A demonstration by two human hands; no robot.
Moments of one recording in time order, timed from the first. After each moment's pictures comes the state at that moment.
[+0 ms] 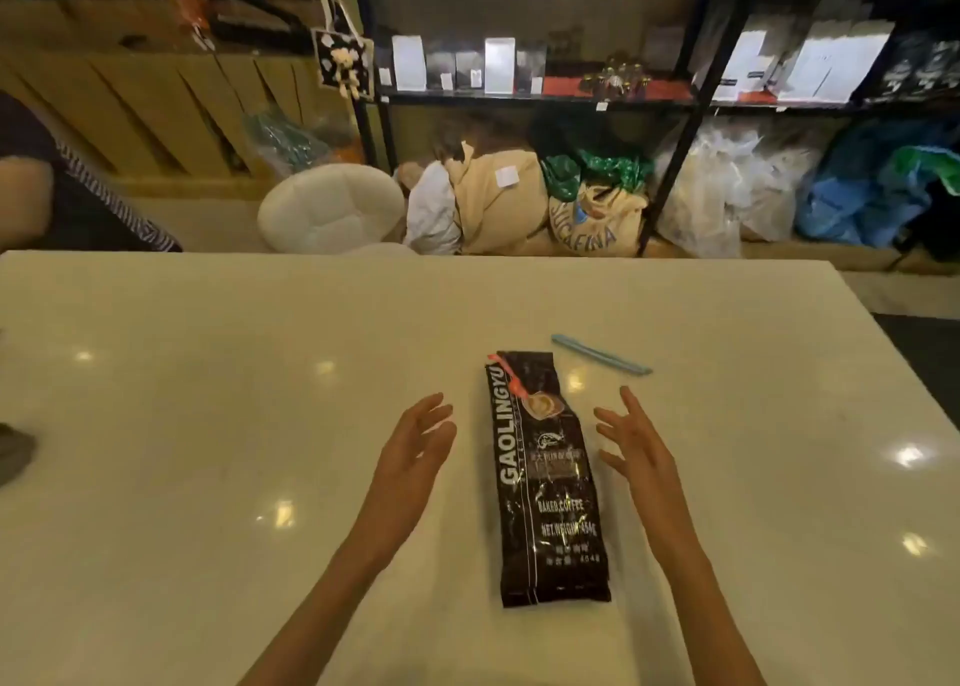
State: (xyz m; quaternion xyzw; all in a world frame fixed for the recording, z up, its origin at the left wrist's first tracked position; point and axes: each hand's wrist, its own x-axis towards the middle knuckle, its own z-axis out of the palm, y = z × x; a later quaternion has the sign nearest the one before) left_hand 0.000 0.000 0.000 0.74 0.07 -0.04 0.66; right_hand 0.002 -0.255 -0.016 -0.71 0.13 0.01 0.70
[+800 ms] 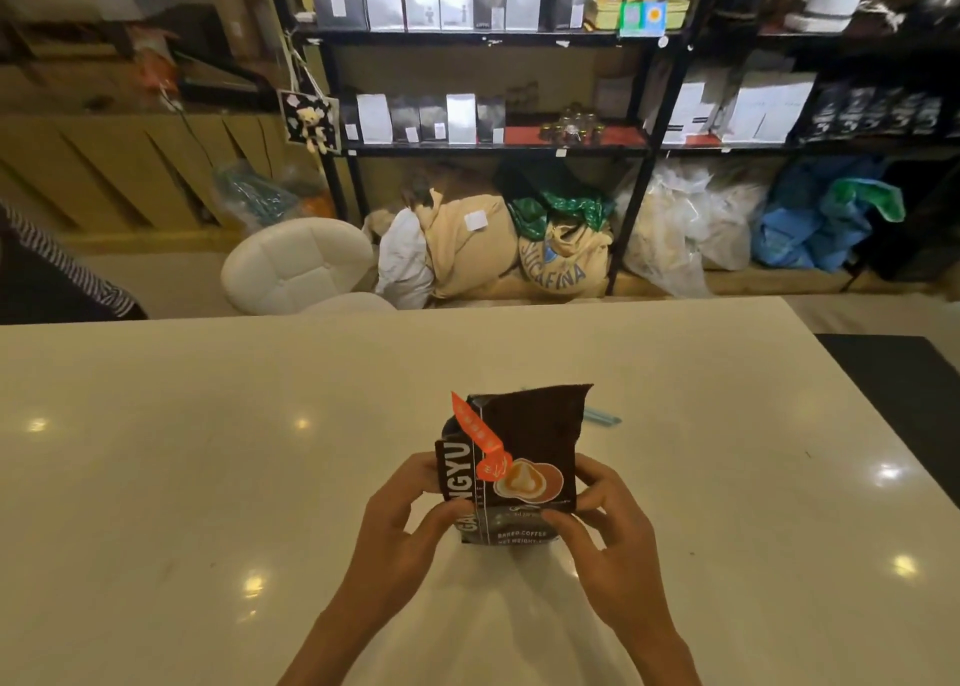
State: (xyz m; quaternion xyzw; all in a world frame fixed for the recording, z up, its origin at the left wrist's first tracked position) left_hand 0.026 -0.031 0.026 0.76 -0.13 0.06 0.63; right_hand -0.003 -0.242 0.003 -0.82 0.00 -0.15 0.55
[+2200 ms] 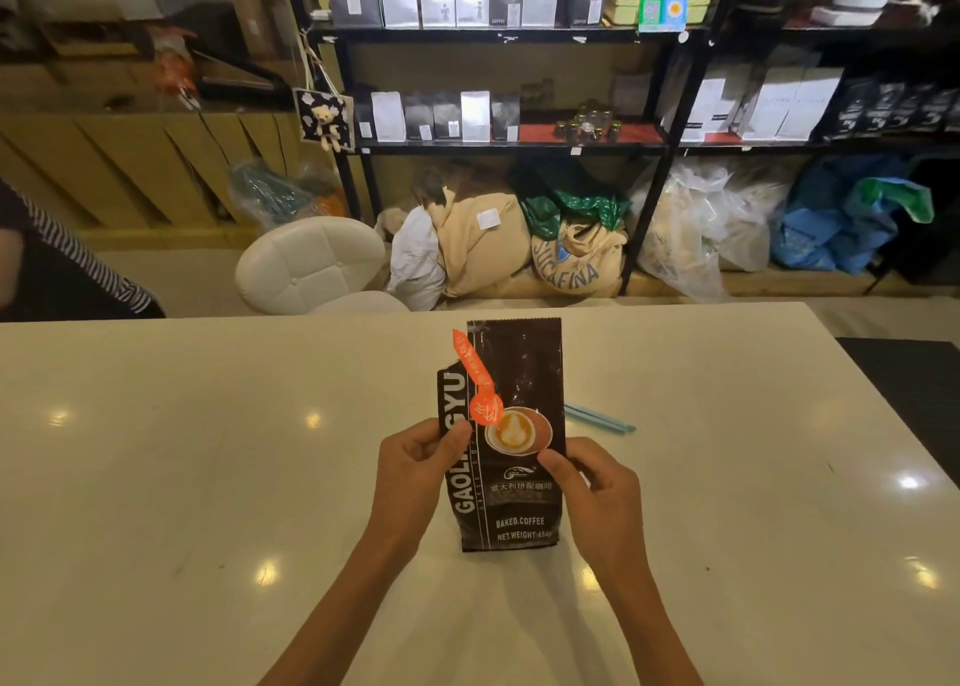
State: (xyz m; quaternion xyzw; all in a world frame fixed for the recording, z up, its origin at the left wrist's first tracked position) left_hand 0.070 -0.044 0.042 0.67 0.01 0.02 0.74; right_hand 0.047 -0.224 0.017 -0.75 0.04 -0.13 0.65
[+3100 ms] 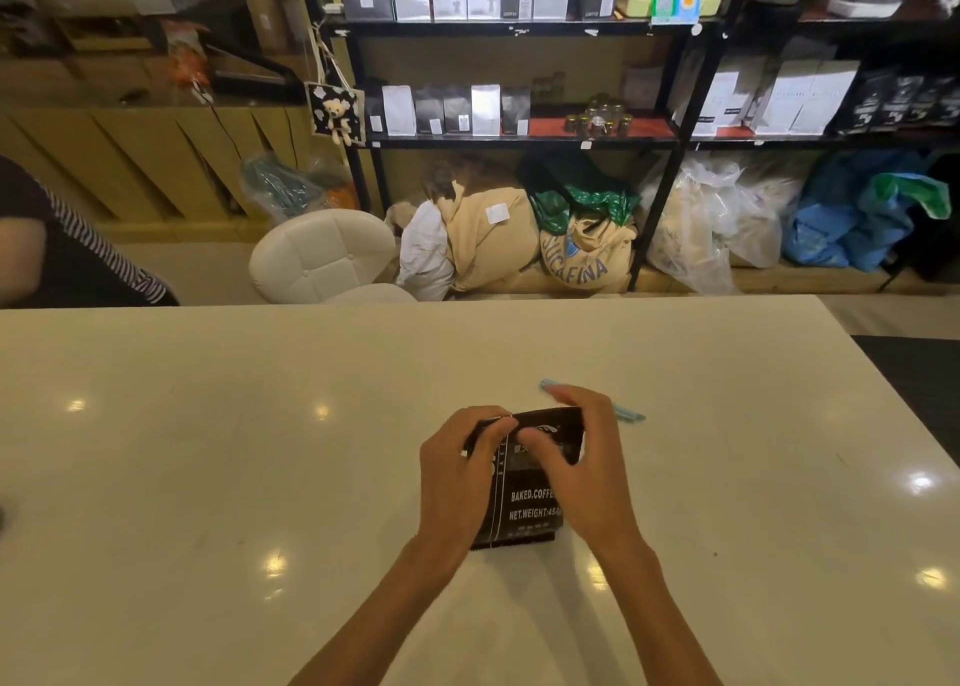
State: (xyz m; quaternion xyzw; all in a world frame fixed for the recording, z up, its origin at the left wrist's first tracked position) left_hand 0.056 -0.074 0.034 0.78 -0.01 0.13 0.61; right_hand 0.057 -0.211 0.024 -0.80 -0.01 -0.15 0.57
